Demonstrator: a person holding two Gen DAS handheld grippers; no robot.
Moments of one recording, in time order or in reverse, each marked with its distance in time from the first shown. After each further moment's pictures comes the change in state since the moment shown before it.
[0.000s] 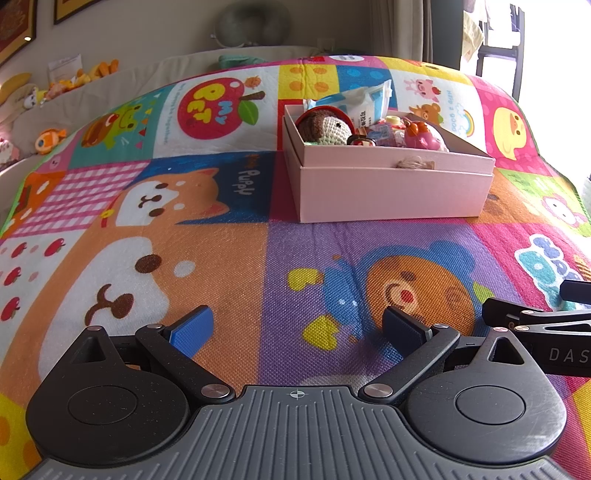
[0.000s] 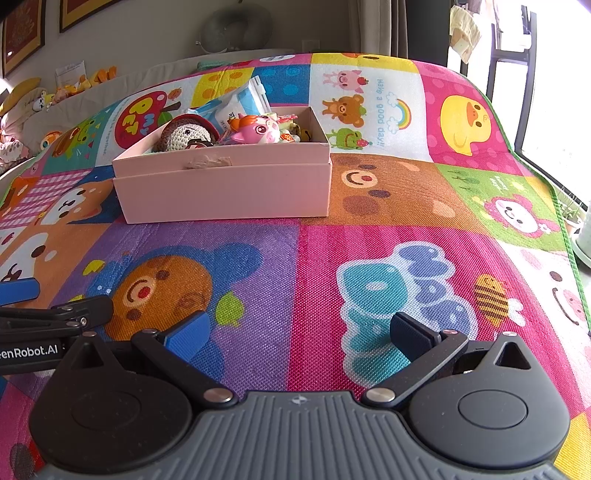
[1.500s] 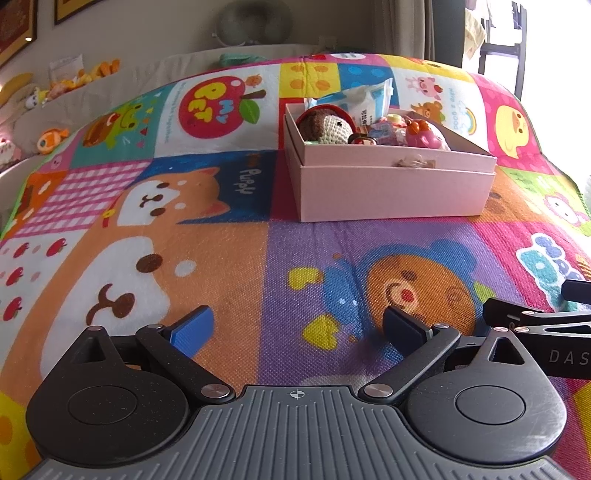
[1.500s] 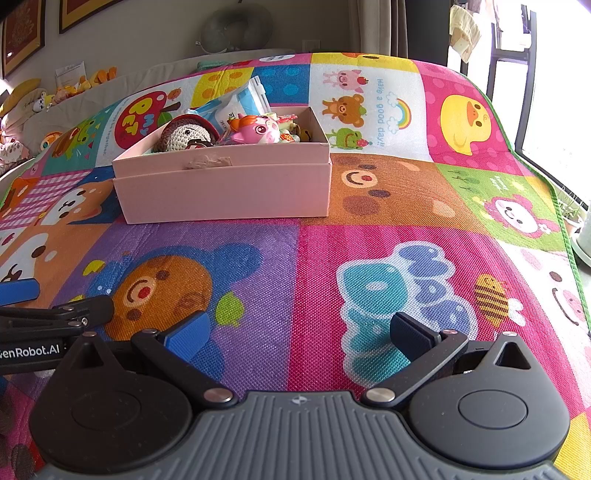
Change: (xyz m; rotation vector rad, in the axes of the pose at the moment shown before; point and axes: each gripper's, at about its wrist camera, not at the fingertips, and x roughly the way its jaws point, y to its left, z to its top) left arm -0.001 -0.002 0.001 0.001 0.007 0.008; right arm 0.000 0.002 -0.001 -0.001 0.000 -0.002
